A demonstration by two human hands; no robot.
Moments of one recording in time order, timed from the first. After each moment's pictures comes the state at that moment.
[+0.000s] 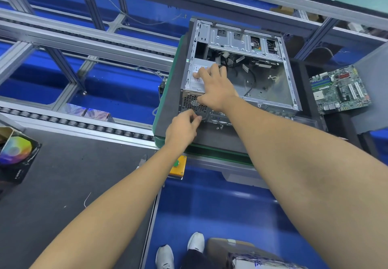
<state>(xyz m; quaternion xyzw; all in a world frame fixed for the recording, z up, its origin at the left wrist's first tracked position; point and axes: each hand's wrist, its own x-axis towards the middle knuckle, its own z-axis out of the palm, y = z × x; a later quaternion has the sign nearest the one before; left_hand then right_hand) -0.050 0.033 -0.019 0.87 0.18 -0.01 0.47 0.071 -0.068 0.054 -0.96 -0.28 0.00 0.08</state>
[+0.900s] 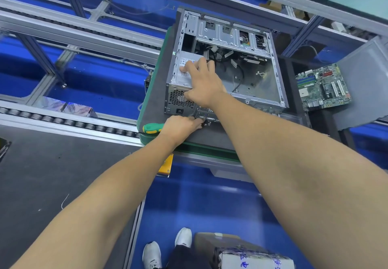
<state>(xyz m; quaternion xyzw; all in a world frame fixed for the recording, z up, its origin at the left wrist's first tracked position) -0.021 0.022 -0.069 0.97 -0.19 0.18 0.03 0.073 -0.068 0.052 -0.96 -0.28 -0.01 0.09</state>
